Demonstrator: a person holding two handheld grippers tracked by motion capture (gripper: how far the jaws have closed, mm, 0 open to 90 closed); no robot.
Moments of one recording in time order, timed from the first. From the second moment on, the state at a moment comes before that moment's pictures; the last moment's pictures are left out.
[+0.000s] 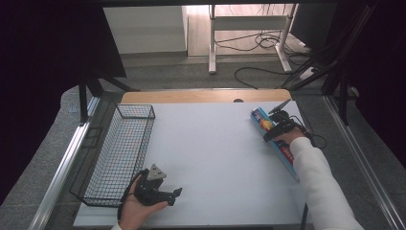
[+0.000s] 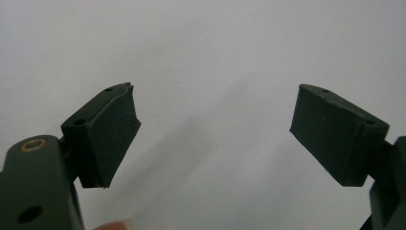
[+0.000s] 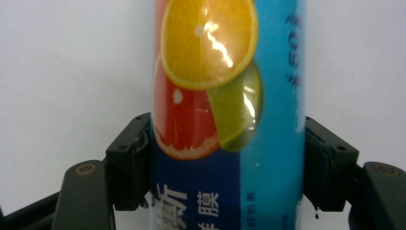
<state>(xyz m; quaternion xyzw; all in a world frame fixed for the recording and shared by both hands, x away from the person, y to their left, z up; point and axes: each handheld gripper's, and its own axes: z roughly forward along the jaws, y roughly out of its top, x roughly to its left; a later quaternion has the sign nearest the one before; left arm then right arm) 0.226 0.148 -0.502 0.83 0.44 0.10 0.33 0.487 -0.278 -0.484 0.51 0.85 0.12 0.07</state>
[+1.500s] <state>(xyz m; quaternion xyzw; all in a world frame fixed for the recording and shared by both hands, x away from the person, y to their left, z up) 0.223 0.150 -0.495 0.82 0.44 0.11 0.35 0.480 -0.285 -0.393 0.54 0.80 0.27 -0.03</state>
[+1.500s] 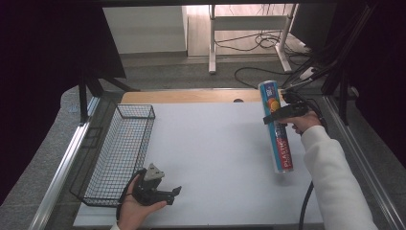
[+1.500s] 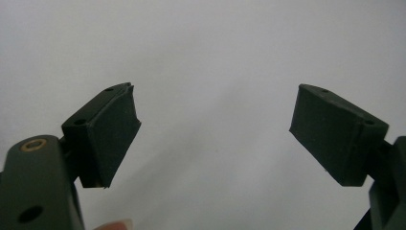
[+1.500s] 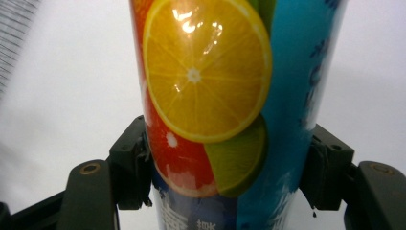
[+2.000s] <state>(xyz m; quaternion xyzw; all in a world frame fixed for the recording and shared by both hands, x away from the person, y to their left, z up) 0.223 0.149 -0.494 0.82 0.44 0.11 0.35 0.467 -0.250 -0.380 0.53 0.78 0.33 -0.05</state>
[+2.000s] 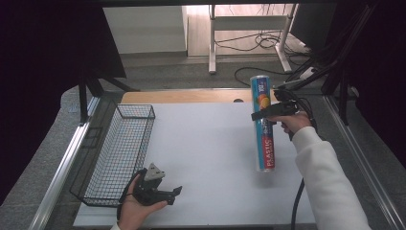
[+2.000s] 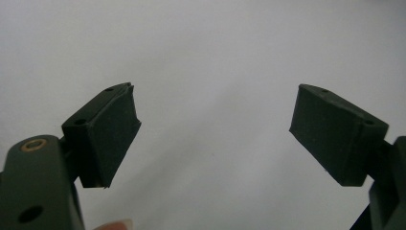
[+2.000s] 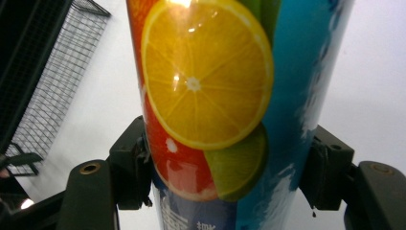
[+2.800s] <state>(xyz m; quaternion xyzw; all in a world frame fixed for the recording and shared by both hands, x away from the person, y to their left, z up) 0.246 0.131 -0.463 0.79 0.44 0.08 0.41 0.452 -0.189 -0.383 0.50 0.78 0.36 -0.06</state>
